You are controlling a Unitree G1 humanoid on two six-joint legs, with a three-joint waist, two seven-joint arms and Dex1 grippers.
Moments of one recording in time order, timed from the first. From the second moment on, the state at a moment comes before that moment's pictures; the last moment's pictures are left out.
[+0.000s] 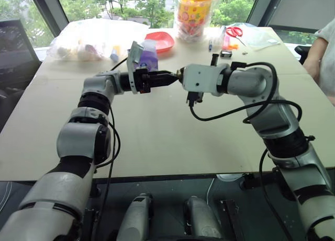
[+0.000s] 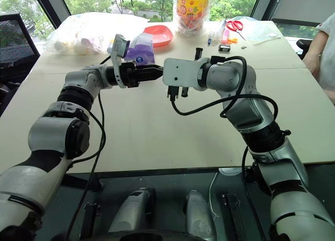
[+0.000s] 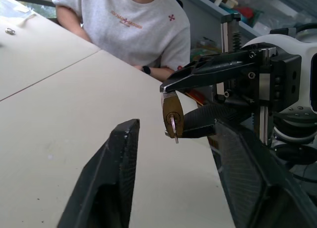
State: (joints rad) left arm -1.29 0.31 0.13 1.15 -0.27 0.44 -1.47; right arm -0.89 -0.60 0.32 -0.17 -0.33 0.36 0.91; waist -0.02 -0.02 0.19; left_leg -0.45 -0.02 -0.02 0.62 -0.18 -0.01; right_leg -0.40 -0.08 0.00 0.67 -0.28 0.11
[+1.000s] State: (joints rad) left arm -1.28 0.31 0.08 1.12 -0.21 0.26 -1.45; right arm -0.88 -0.60 0.32 -0.17 -0.33 0.39 0.92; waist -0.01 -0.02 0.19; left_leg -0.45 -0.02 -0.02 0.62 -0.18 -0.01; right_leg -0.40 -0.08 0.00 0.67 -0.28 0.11
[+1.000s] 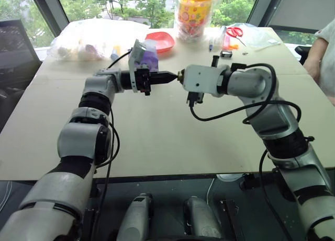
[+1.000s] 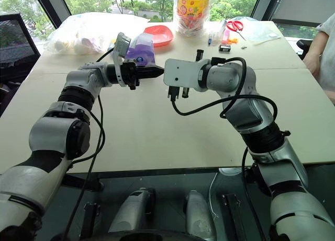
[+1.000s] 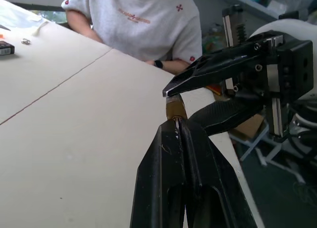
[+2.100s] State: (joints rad) left arm -1.32 0.36 0.11 1.15 -0.23 0.45 -1.49; right arm -0.86 -0.61 0.33 -0.18 -0.31 0.41 0.93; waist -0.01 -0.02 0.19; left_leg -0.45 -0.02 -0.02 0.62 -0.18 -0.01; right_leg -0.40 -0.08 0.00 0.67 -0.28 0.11
